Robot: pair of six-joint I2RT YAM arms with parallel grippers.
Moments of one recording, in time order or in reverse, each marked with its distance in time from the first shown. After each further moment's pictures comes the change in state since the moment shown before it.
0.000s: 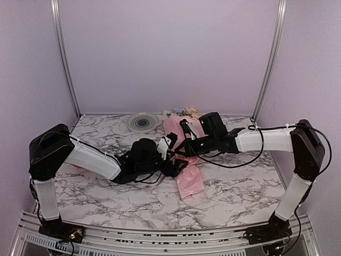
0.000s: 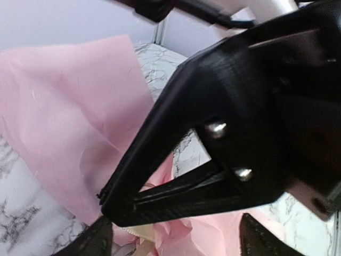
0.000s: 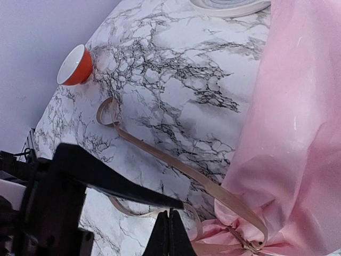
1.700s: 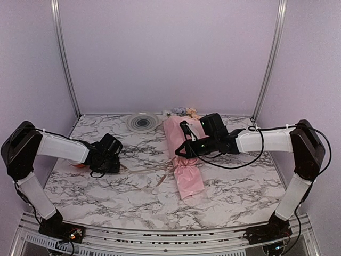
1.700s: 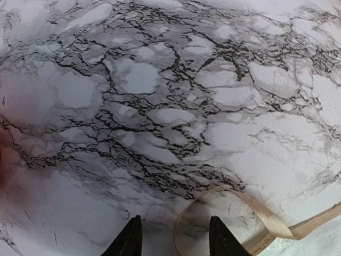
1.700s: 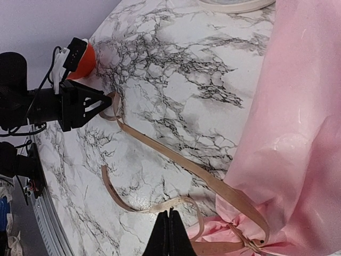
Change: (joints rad) left arm 0.381 -0.284 -0.192 -0.885 -0.313 -0.392; right arm -0.014 -0.003 -0.019 0.008 -0.030 -0.019
